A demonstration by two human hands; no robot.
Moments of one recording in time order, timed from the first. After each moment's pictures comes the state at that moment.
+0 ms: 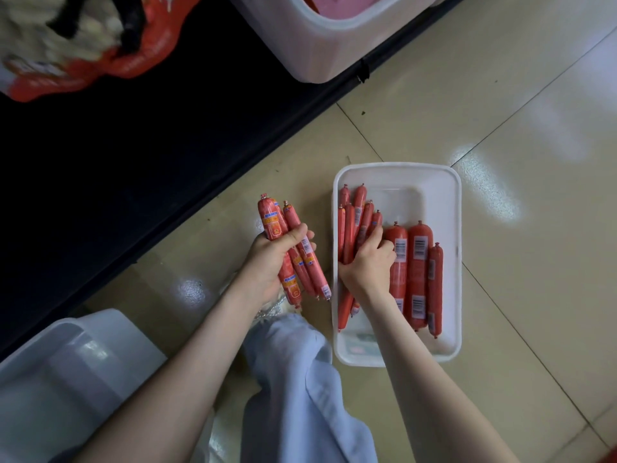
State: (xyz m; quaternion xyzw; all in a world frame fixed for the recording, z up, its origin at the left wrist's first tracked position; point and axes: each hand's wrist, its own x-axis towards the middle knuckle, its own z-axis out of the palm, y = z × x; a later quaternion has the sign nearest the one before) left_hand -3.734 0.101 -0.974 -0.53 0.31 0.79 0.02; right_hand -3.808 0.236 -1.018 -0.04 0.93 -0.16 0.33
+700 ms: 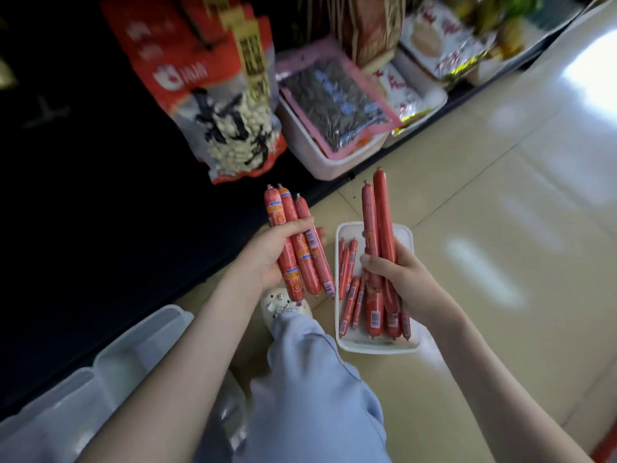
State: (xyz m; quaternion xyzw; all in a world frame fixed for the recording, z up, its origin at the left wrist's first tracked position) left_hand -3.695 0.084 -0.719 -0.44 0.34 0.83 -0.02; right_hand -3.794 0.268 -0.714 -0.09 0.67 -0.55 0.49
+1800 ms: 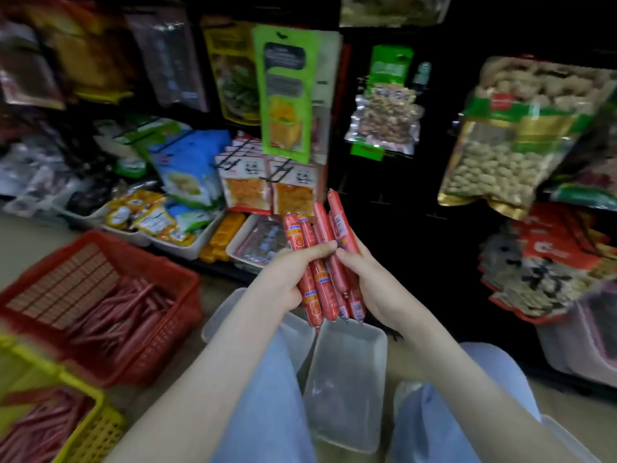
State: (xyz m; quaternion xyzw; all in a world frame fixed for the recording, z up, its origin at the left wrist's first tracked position) left_hand -3.232 0.103 -0.524 -0.48 0.25 0.70 -0.47; right_hand -3.374 0.105 -0.536 -0.56 0.42 -0.35 0.62
